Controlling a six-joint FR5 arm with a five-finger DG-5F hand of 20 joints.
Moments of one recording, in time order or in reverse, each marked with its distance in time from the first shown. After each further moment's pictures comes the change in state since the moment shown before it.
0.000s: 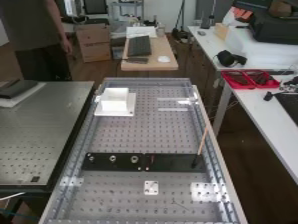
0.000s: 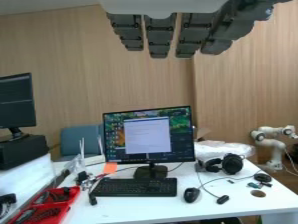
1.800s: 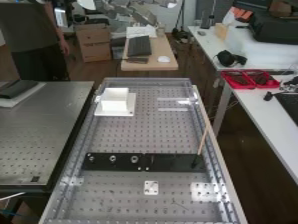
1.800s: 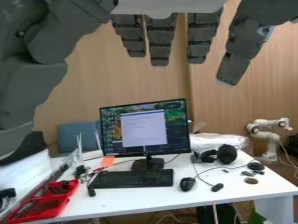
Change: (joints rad) arm -0.021 0.041 -0.088 0.023 -0.003 0.019
